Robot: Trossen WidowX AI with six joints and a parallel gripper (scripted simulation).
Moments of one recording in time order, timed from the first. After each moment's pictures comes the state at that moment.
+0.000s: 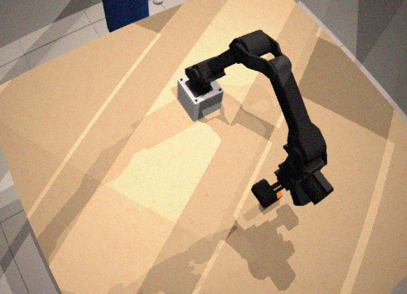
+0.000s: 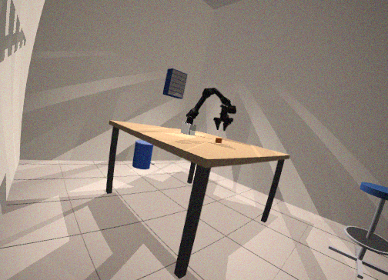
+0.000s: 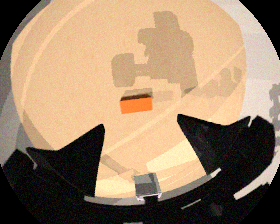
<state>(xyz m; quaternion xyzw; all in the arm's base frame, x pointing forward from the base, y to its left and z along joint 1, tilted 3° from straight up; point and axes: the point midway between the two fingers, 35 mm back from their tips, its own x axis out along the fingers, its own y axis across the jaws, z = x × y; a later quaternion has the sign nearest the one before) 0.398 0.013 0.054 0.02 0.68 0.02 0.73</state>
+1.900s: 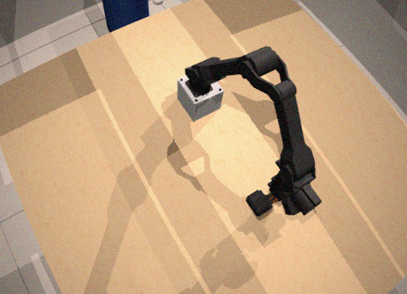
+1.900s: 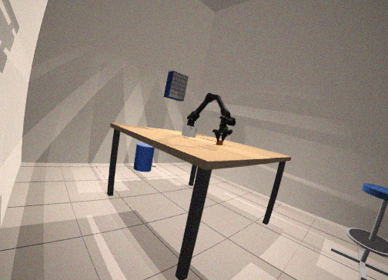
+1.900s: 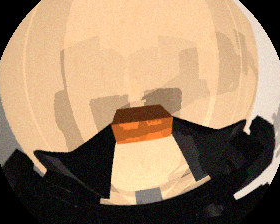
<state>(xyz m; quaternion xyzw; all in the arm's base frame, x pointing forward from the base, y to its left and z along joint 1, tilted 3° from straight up) 0.403 0.018 -0.029 0.01 0.69 0.02 0.73</state>
